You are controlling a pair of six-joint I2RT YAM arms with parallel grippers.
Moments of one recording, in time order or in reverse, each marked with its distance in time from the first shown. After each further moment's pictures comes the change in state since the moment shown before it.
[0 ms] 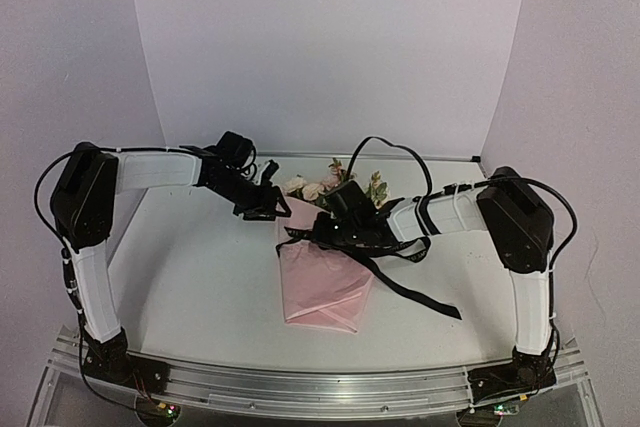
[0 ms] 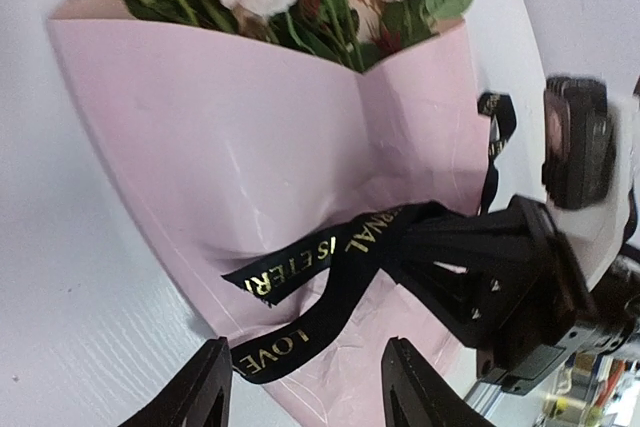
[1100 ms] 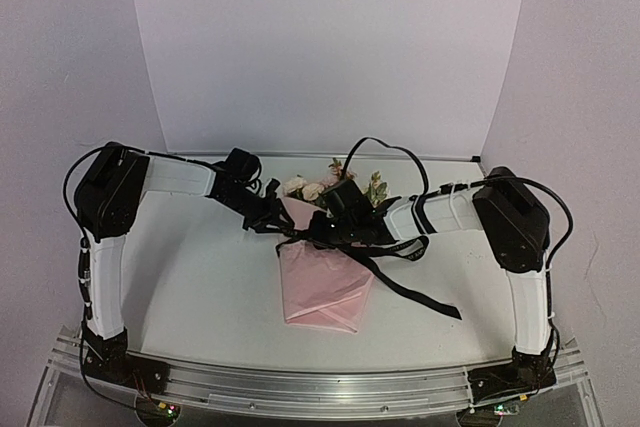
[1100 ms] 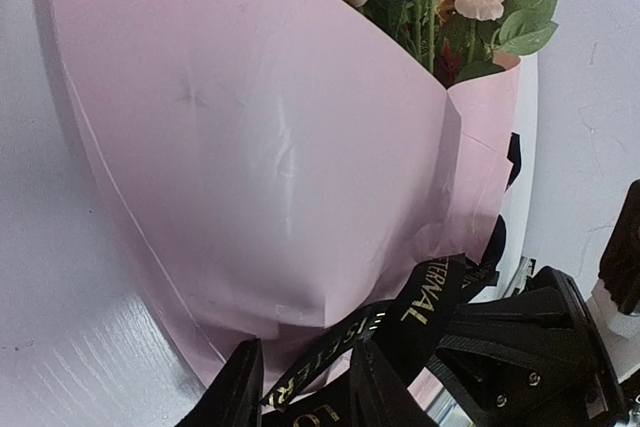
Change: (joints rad) left arm 0.024 0.163 0.012 0.131 0.114 -0.208; right arm 0.000 0.026 0.039 -0.001 -0.045 -0.001
